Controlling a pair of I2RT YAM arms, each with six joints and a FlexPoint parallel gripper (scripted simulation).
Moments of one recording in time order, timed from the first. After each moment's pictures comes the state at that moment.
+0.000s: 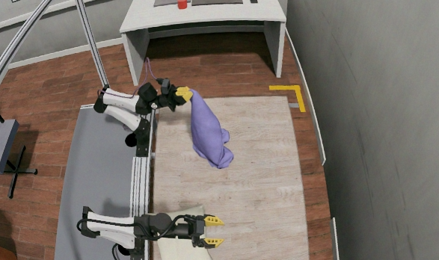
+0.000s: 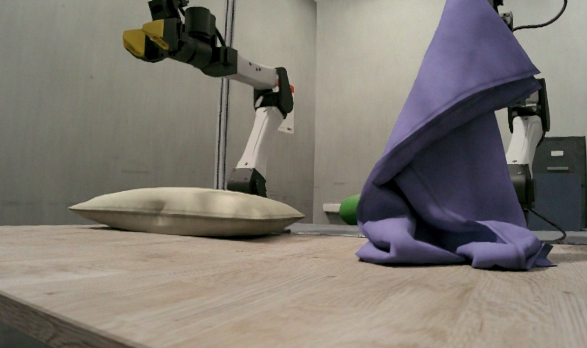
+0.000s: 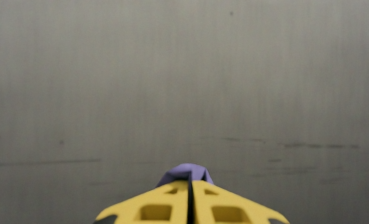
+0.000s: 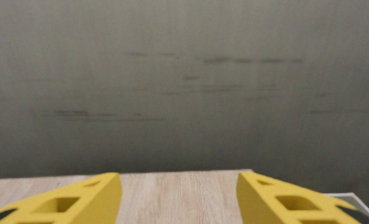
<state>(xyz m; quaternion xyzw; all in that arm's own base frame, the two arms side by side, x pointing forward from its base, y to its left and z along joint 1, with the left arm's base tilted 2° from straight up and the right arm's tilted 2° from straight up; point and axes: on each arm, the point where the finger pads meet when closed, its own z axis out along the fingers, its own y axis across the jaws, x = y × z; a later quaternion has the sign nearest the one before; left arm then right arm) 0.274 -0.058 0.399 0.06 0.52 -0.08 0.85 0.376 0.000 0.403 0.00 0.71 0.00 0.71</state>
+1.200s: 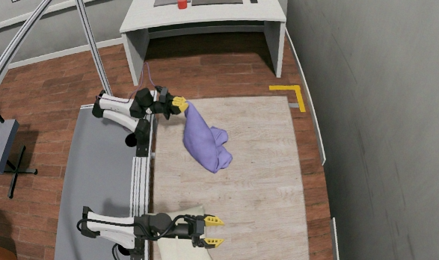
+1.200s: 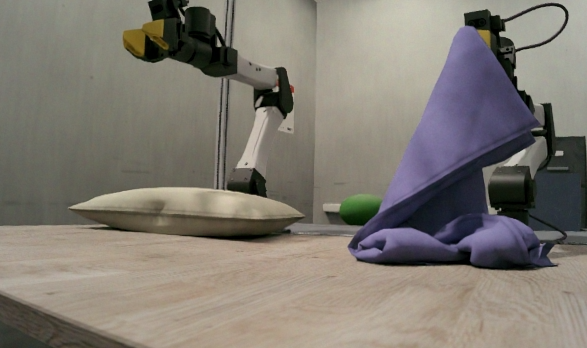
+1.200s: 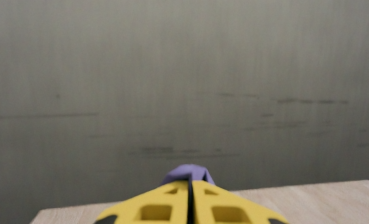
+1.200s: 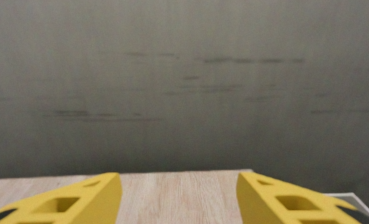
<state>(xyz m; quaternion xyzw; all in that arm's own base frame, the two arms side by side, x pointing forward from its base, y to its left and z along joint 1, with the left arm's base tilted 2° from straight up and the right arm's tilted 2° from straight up) 0.253 -0.059 0.334 0.07 0.59 -0.08 0.80 0.376 0.000 0.403 0.00 0.71 0.00 0.71</state>
